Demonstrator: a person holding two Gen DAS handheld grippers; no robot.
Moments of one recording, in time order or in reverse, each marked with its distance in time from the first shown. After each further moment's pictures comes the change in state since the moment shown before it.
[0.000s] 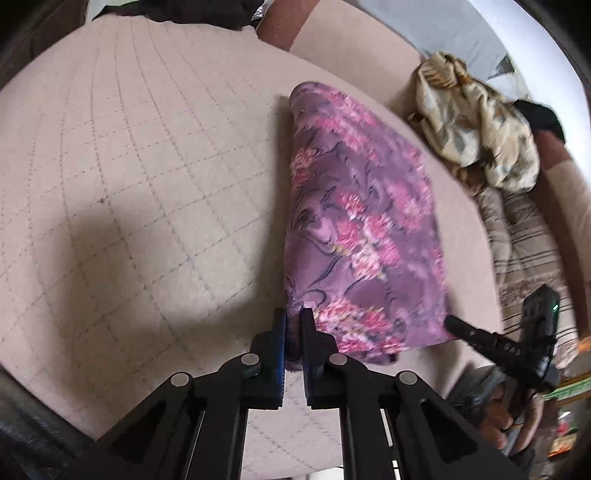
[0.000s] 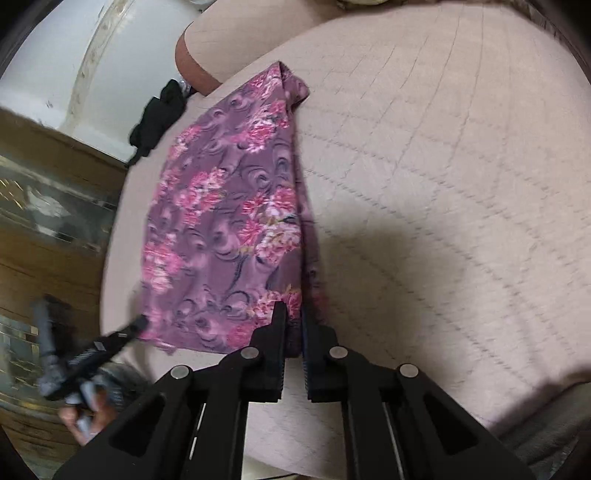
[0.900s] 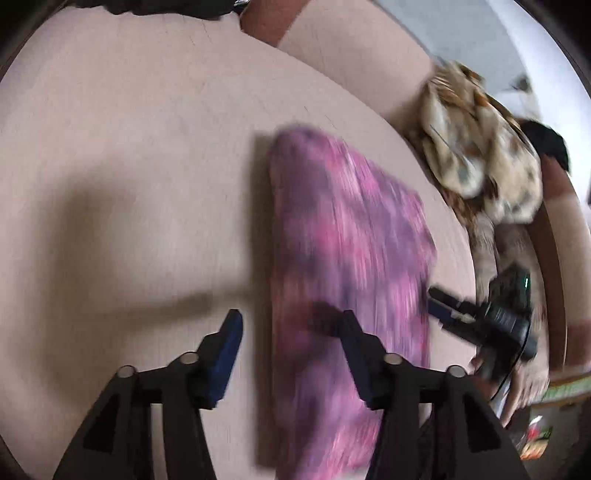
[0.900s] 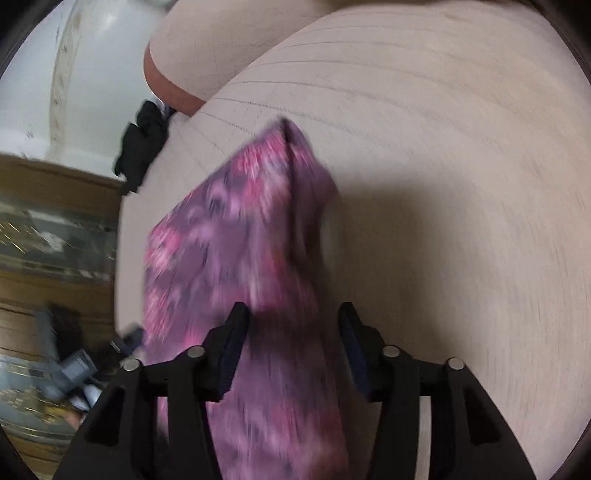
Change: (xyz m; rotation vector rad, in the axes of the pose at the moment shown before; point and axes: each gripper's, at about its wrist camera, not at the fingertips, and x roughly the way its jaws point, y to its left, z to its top) left arm 0.028 0.008 0.114 -0.029 0.076 -0.129; right arm 0.044 0.003 0.144 0.111 0.090 0.153
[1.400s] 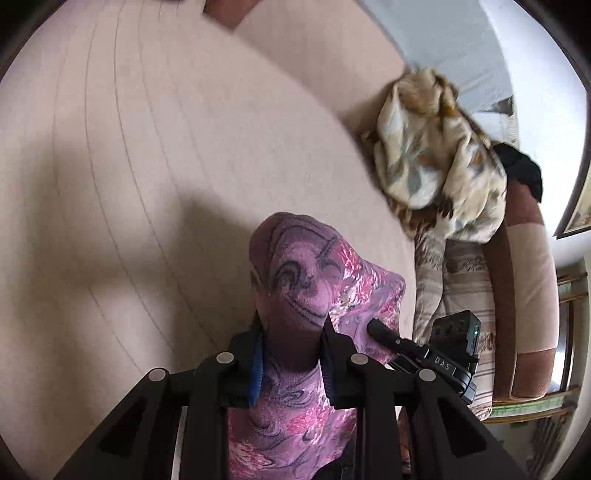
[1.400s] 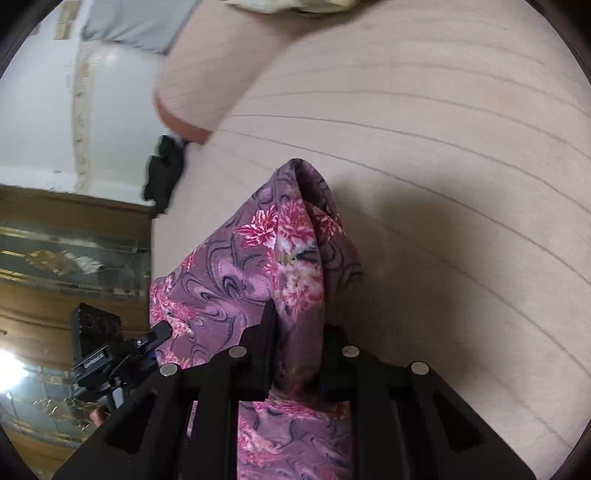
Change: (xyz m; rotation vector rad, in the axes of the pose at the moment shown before) left arm 0.013 -0.087 0.040 -0.126 0.021 -0.187; right arm -0.045 -0.030 0.009 0.022 -0.050 0.136
